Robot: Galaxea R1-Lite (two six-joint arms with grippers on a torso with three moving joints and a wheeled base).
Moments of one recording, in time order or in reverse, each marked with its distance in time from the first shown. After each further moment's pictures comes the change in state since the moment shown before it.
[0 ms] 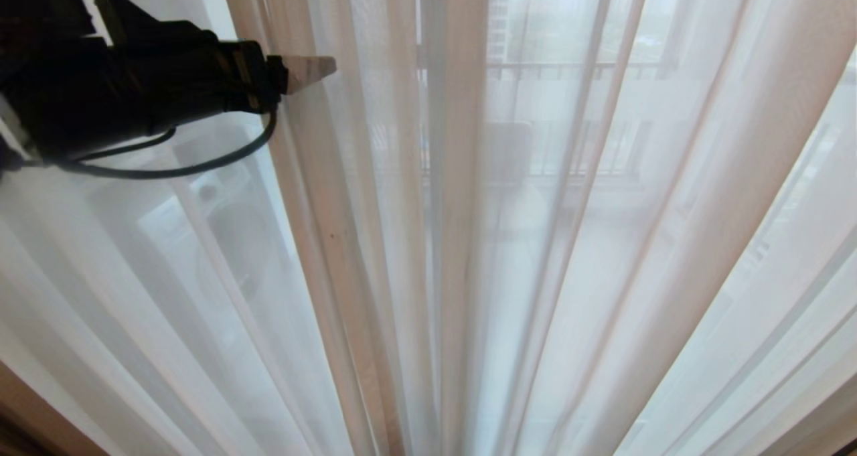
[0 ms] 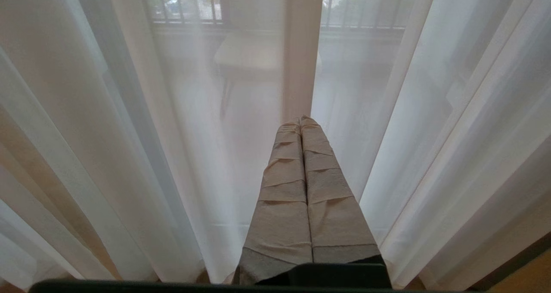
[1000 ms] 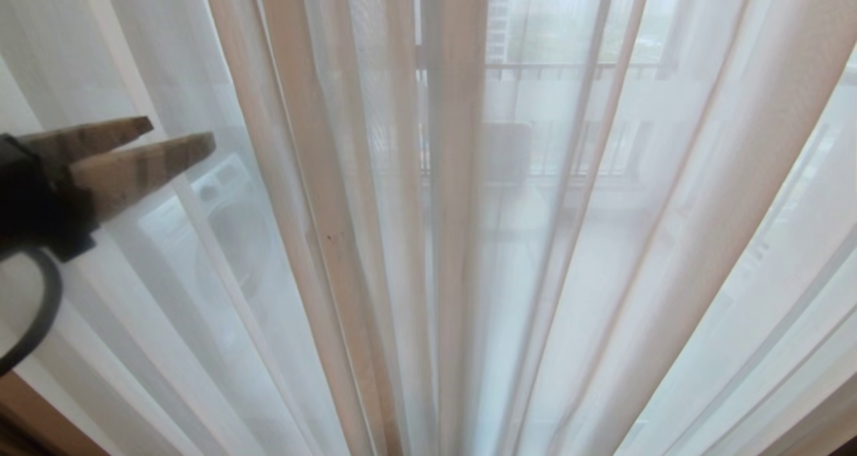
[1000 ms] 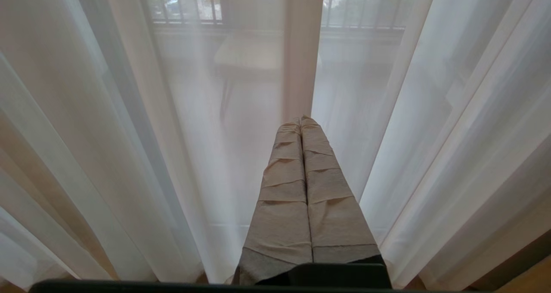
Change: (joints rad) left arm 0.004 -0.484 0.485 -0.042 -0.037 -0.001; right arm 0.000 0.000 0.000 0.000 0.000 0.001
